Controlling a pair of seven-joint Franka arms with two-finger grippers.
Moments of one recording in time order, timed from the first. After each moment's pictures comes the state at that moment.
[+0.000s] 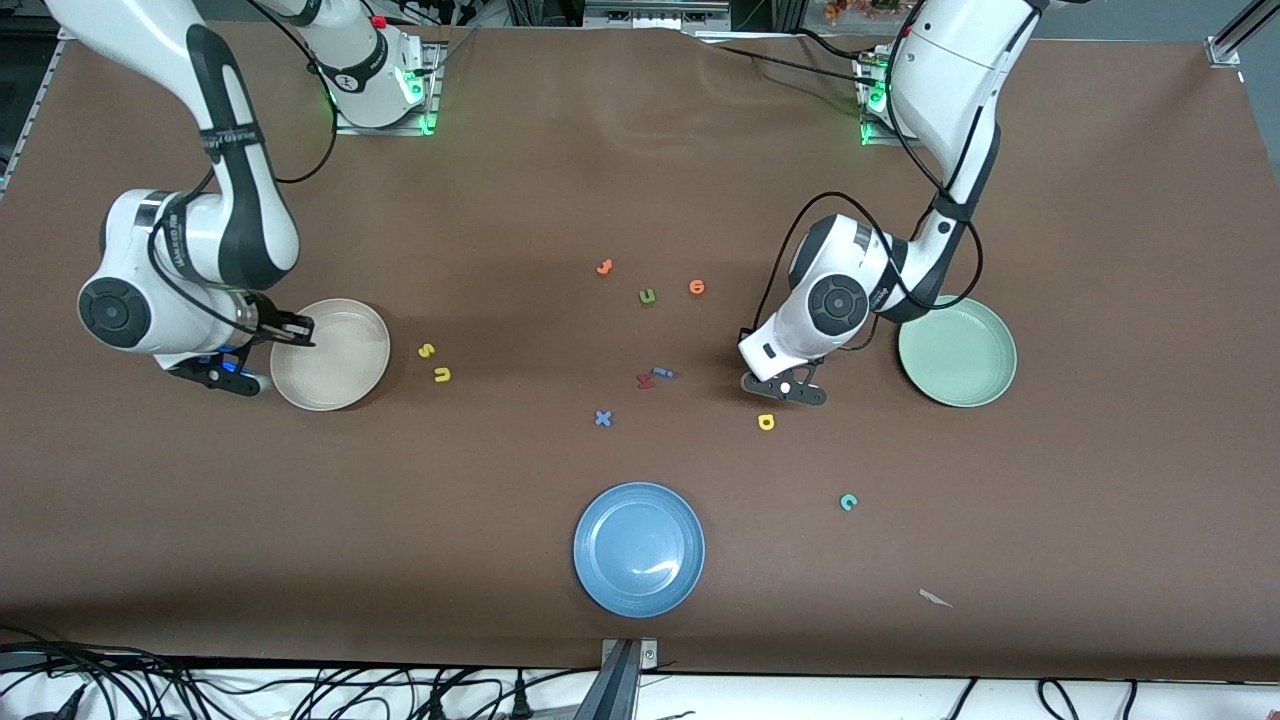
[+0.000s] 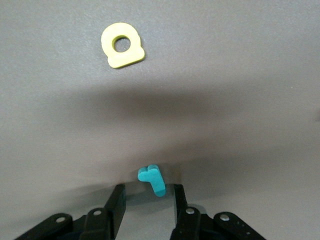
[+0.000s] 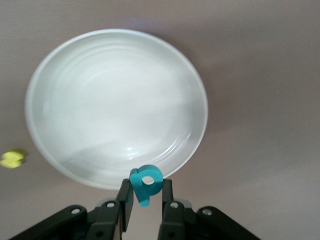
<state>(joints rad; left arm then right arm) -0.45 0.61 -0.04 -1.88 -0.16 2.37 -0.17 0.35 0.40 -0.39 -1.96 0.08 1.98 0.18</state>
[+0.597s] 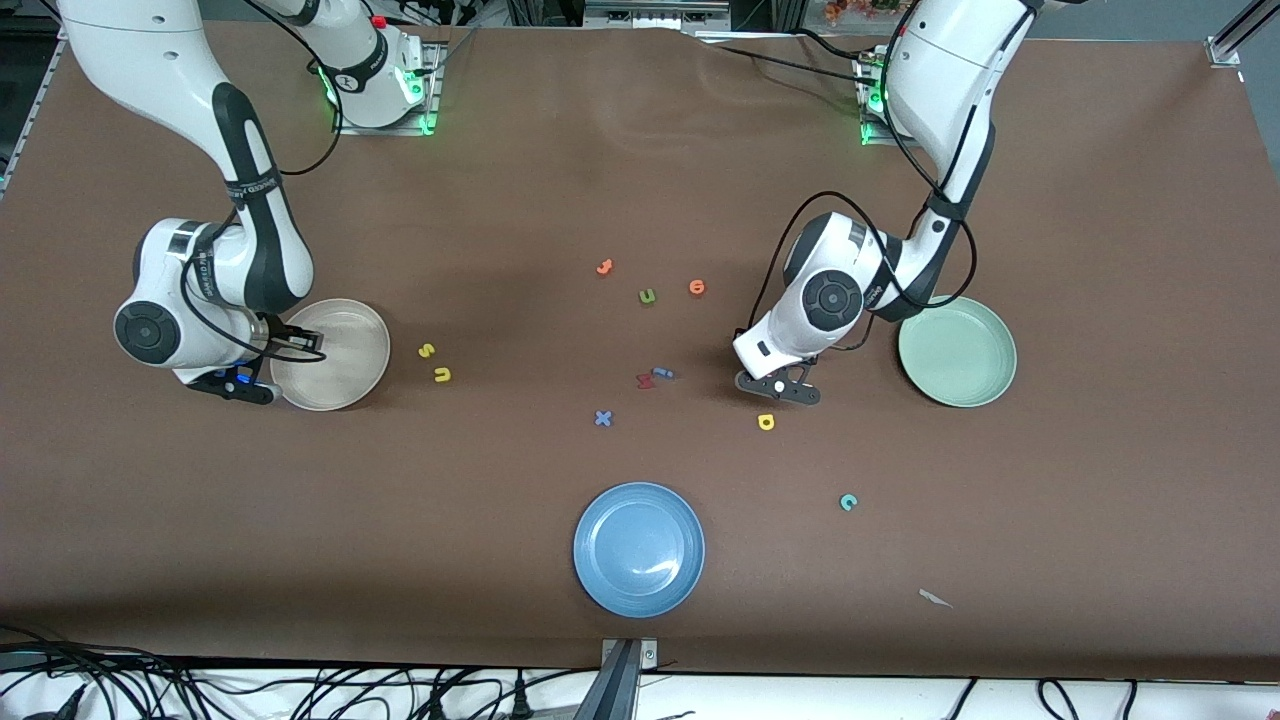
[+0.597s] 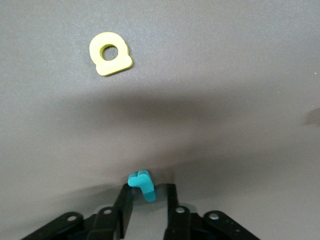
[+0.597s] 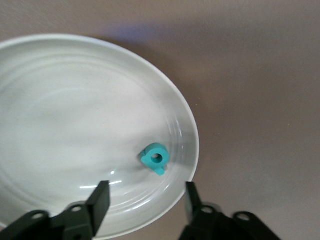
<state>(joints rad) -0.46 0.61 -0.04 -1.88 -0.16 2.40 -0.17 0.33 0.48 -0.38 -1.99 0.08 2.11 0.12</state>
